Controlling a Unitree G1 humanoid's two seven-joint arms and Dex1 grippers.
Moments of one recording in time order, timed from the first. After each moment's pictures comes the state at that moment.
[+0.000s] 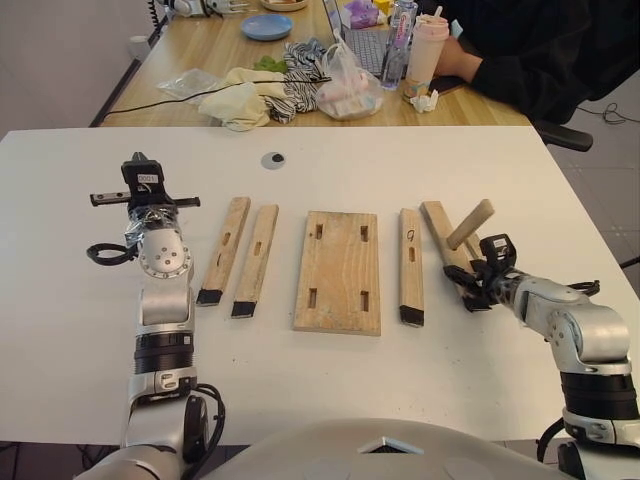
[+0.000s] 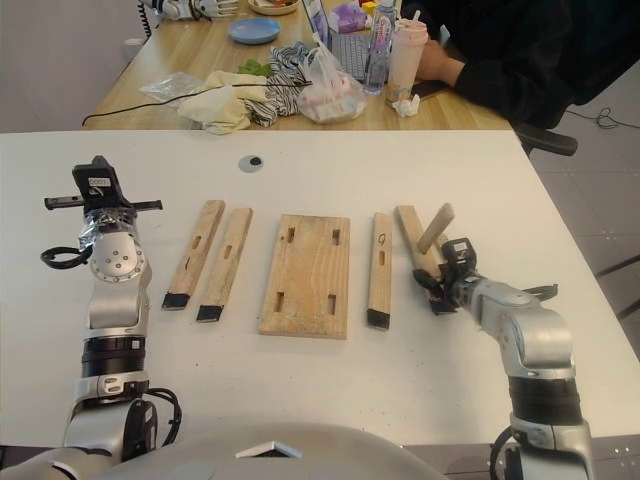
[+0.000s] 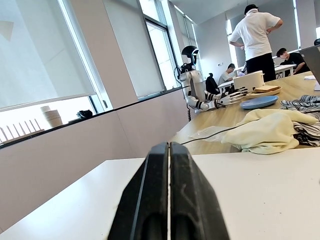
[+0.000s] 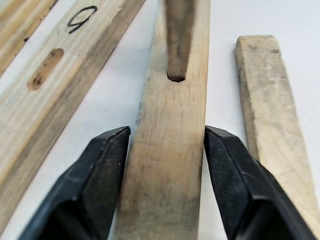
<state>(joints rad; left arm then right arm) -0.24 0.27 0.21 0.08 0.17 0.07 0.25 -0.04 -0.53 -0.11 -0.24 0.36 1.02 0.37</state>
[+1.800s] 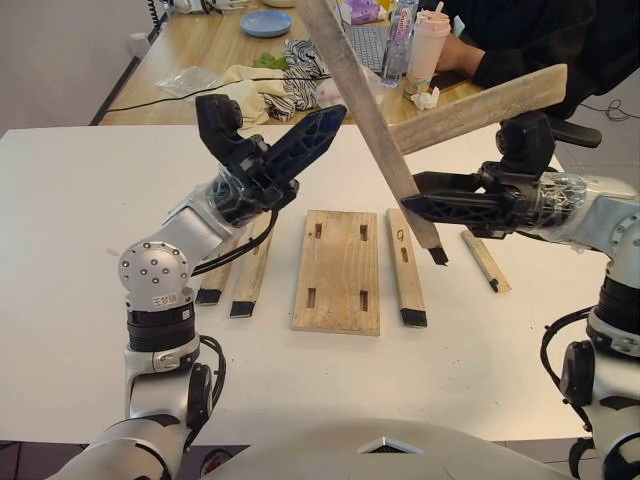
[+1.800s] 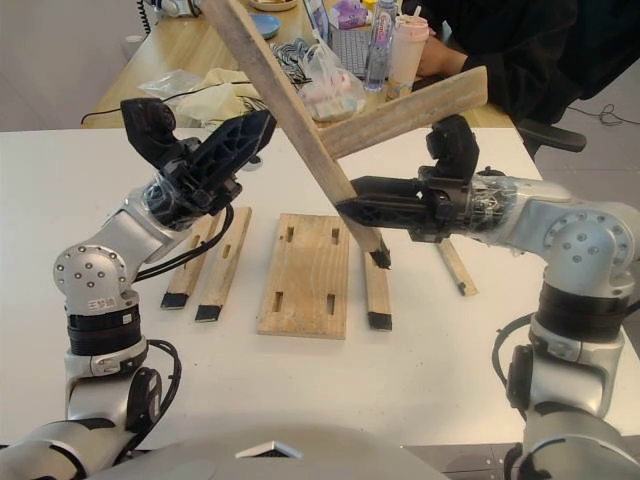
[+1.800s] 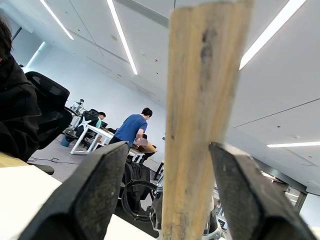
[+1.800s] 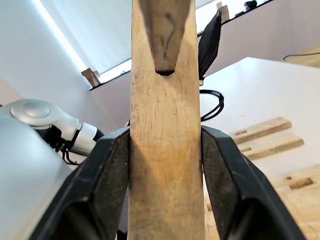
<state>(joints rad) -0.43 0.28 0.16 -0.23 -1.37 0.80 -0.58 -0.54 -0.65 -0.21 -0.24 1.10 1.23 1.01</state>
